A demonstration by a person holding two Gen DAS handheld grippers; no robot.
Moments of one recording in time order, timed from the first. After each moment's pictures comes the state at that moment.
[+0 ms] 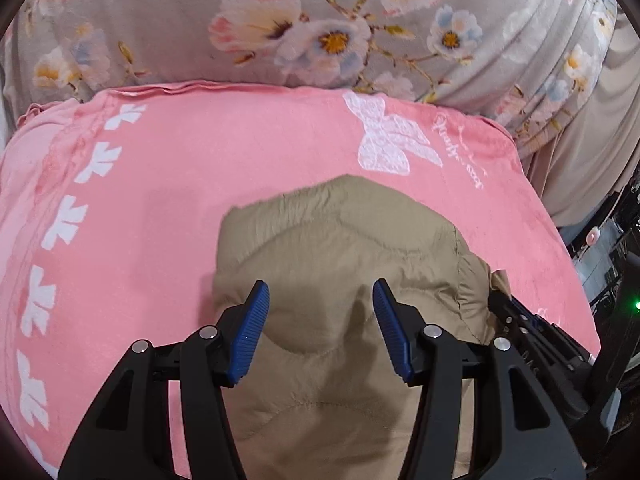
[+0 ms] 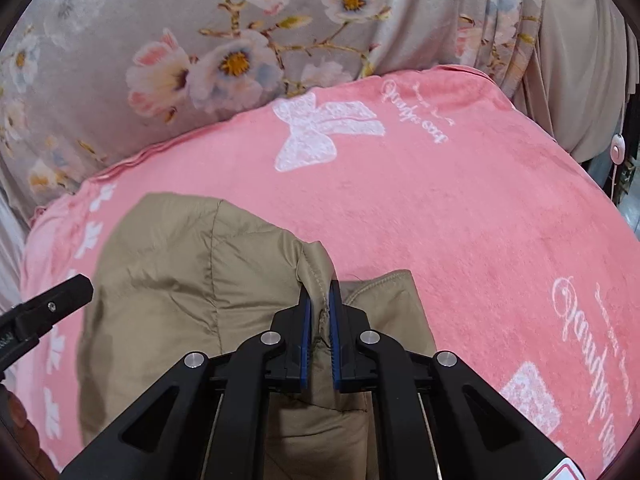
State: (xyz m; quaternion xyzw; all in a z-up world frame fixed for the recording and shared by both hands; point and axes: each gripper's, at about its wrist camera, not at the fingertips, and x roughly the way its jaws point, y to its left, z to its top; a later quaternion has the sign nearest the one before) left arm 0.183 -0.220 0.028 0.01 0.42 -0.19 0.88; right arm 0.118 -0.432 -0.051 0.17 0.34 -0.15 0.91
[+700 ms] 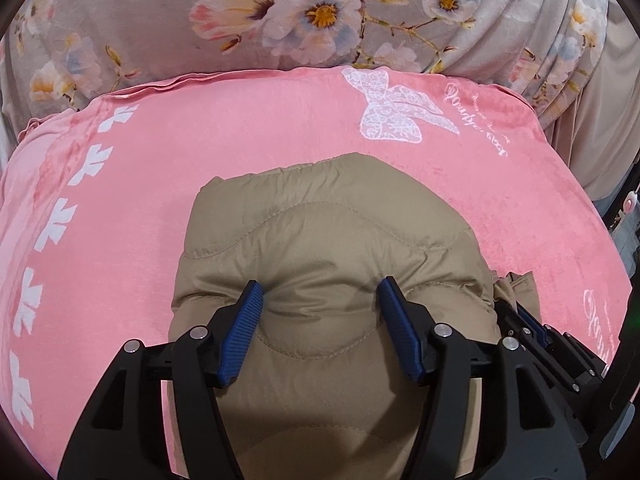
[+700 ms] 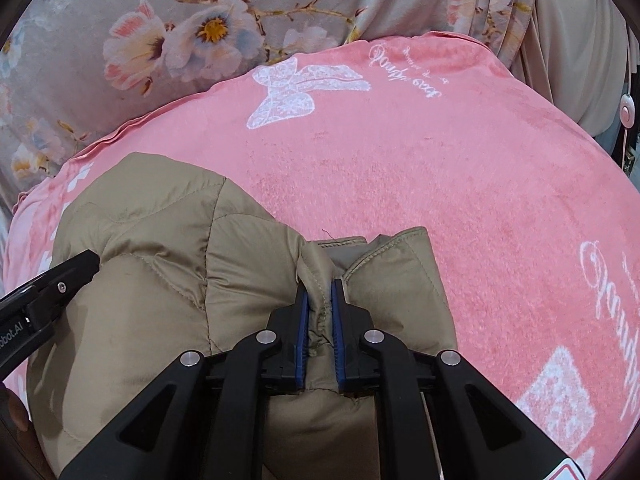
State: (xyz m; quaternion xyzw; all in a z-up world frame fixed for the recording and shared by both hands) left arm 0.181 -0.266 -0.034 0.06 0.41 -0.16 0.90; right arm 0.127 -0.449 -0.120 0.17 0.35 -0.15 0.91
